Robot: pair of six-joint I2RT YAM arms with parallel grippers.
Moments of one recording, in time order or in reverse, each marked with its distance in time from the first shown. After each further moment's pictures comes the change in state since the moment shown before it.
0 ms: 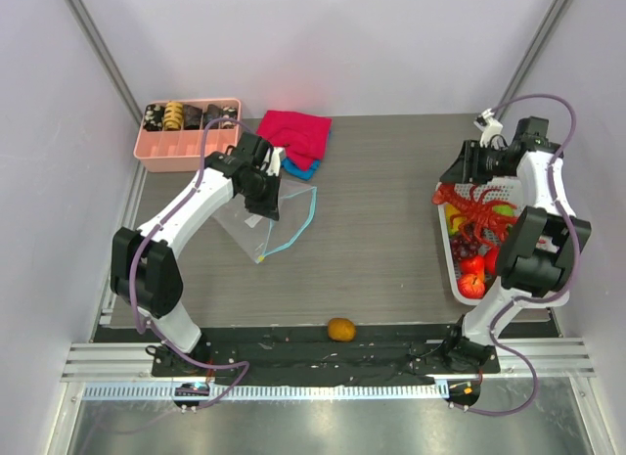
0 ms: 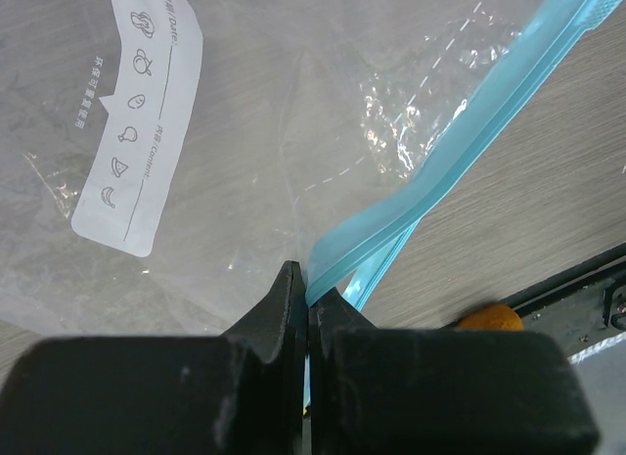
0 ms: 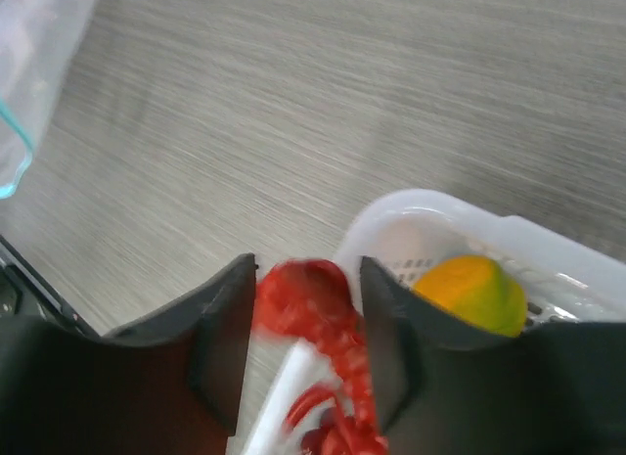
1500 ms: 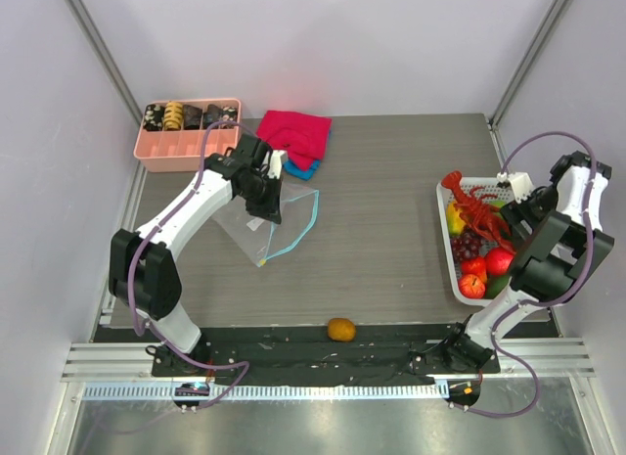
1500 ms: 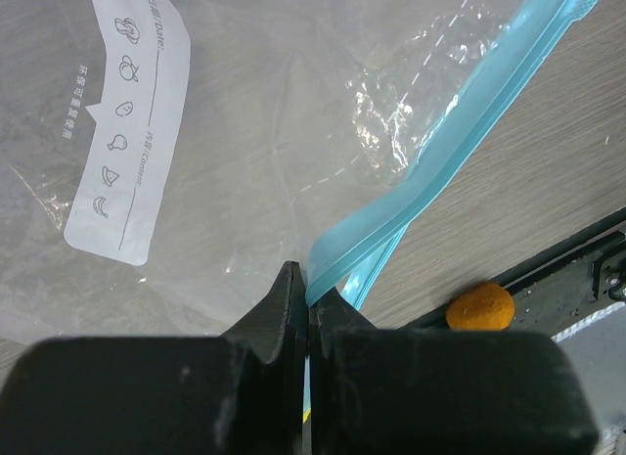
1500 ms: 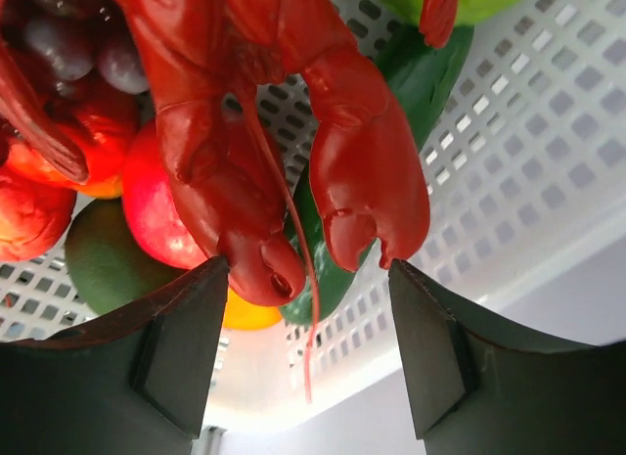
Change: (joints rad) left arm 0.000 -0.015 -0.020 -0.003 0.059 0.023; right arm -0.274 0.020 -0.023 -0.411 0.708 -0.800
